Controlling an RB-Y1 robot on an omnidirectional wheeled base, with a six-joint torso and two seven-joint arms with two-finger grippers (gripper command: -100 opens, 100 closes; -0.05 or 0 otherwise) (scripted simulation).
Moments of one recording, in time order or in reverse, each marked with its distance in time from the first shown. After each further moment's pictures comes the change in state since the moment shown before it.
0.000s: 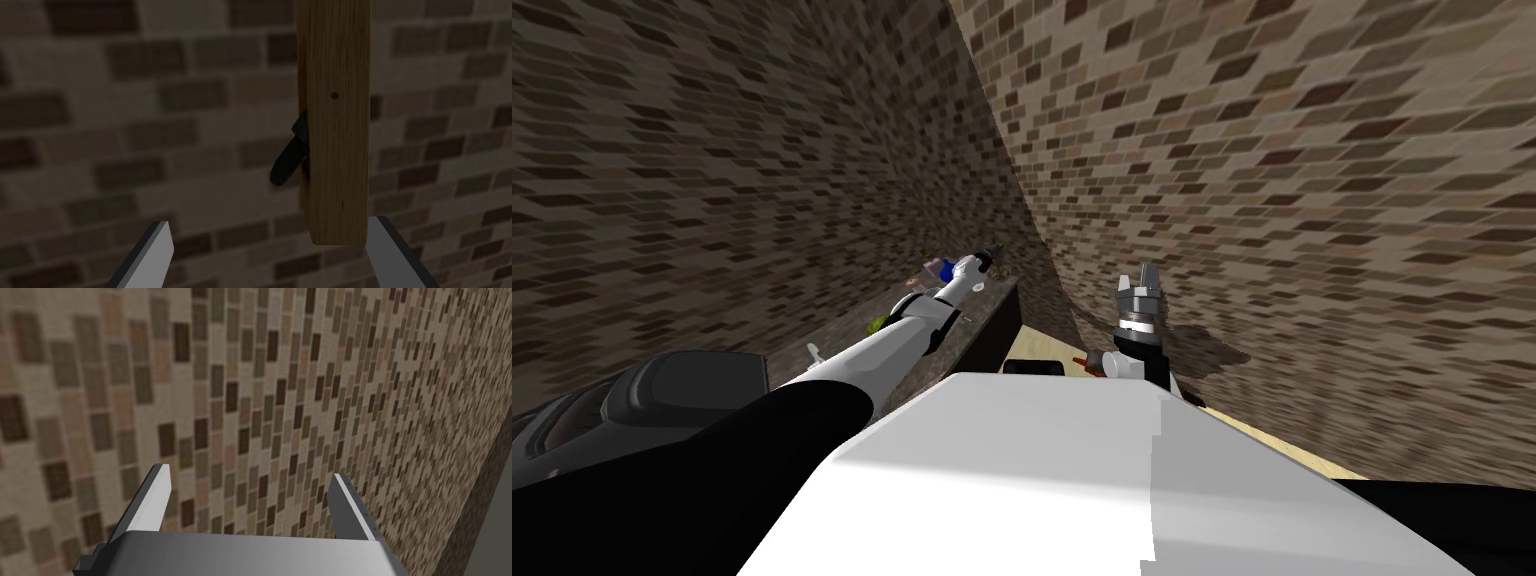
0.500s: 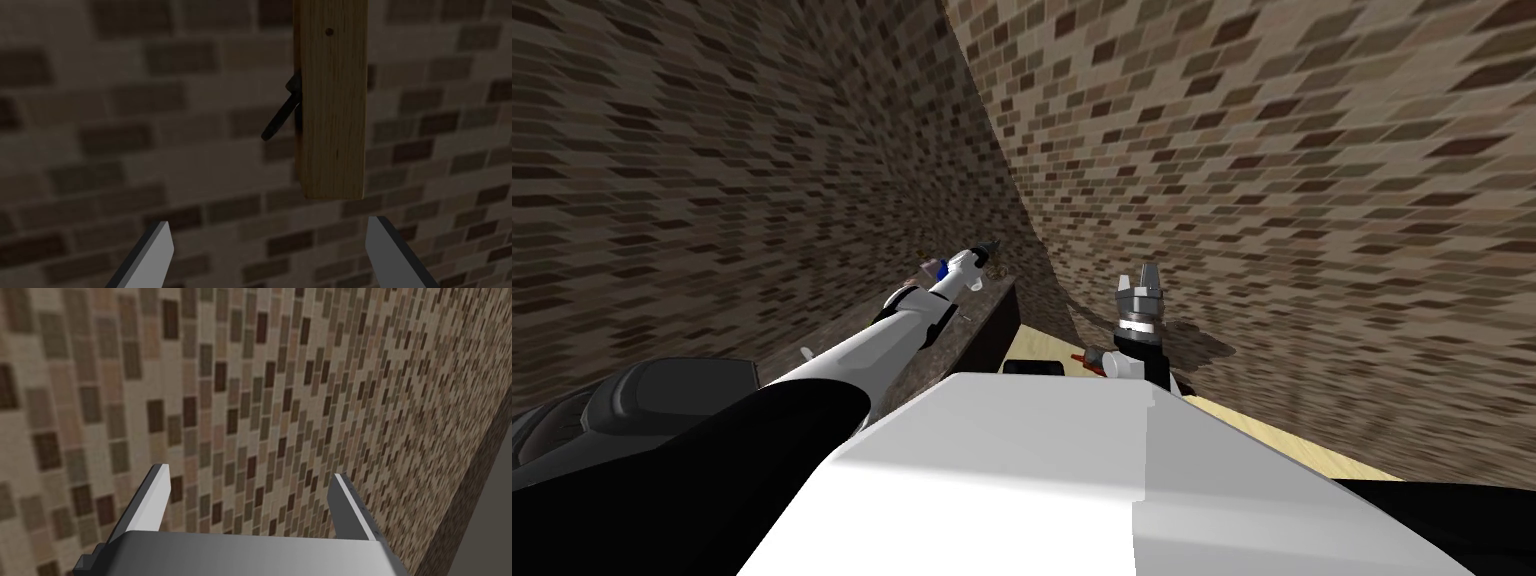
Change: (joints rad) left arm -0.066 0.041 -0.046 0.066 0.037 0.011 0.034; right arm 0.000 0.000 0.000 0.000 0.000 0.000 0.000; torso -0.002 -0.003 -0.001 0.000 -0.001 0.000
